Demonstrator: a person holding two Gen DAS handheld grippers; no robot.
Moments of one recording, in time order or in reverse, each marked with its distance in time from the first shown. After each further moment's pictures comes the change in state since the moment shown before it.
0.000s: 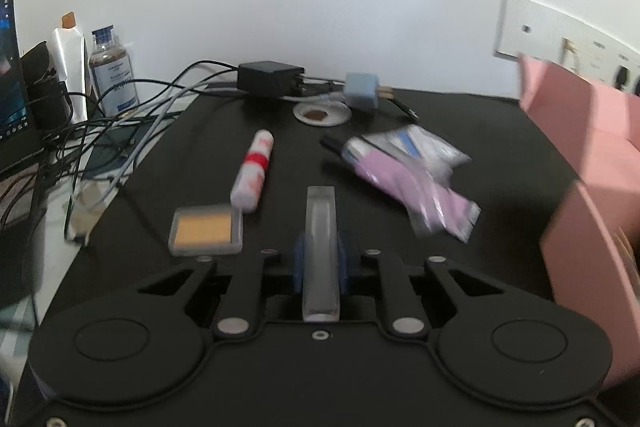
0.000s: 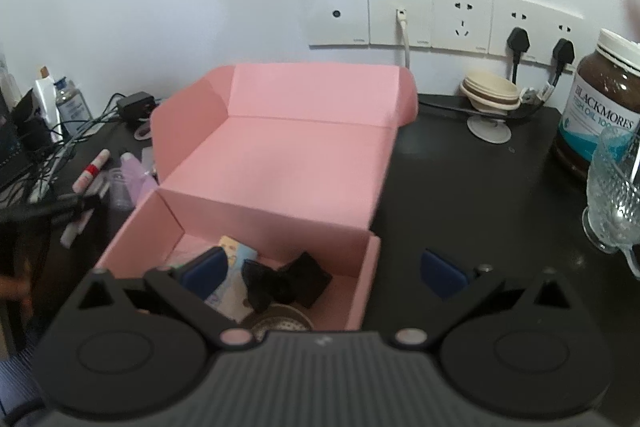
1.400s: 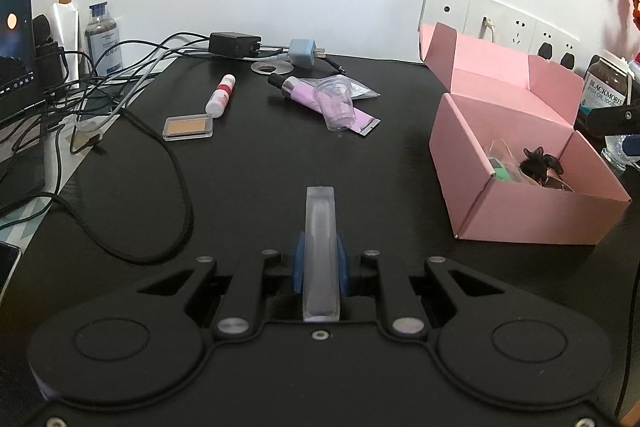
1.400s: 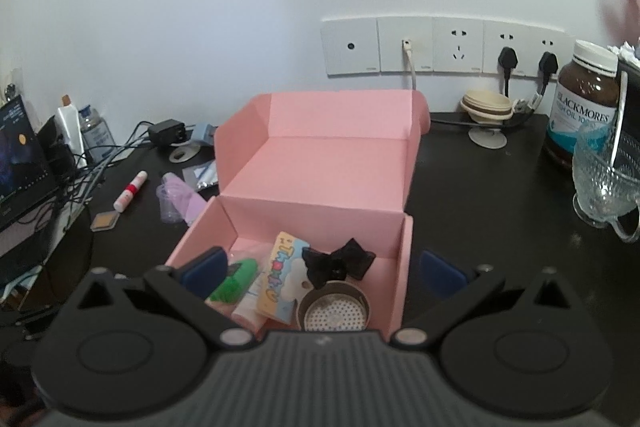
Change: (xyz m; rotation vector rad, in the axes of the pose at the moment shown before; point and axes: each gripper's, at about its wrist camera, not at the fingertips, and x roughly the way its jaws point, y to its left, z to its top) left arm -0.084 -0.014 -0.057 -0.011 0.026 -0.124; right arm -0.052 0.027 -0.025 0.058 -0.091 0.012
